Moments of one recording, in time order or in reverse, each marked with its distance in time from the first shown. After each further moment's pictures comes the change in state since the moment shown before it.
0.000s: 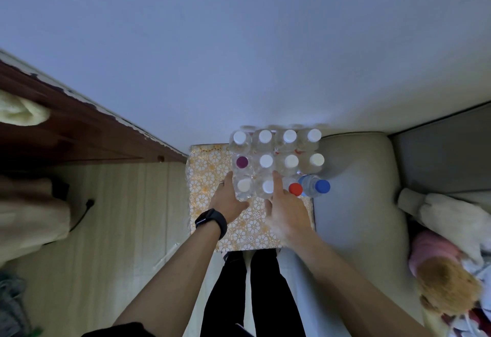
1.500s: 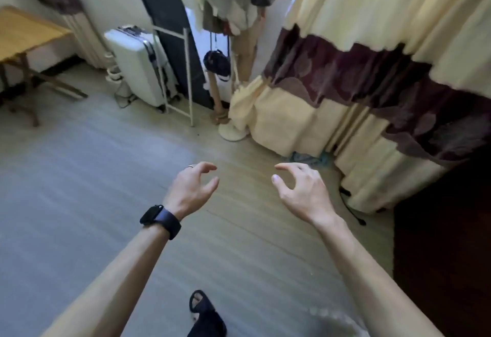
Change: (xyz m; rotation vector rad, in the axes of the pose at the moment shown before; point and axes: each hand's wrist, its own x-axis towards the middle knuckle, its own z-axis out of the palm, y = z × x) left_hand -0.770 -0.259 0.168 -0.765 1.581 -0.993; right_hand -0.578 -0.271 0.142 -0.489 -0.634 -1.828
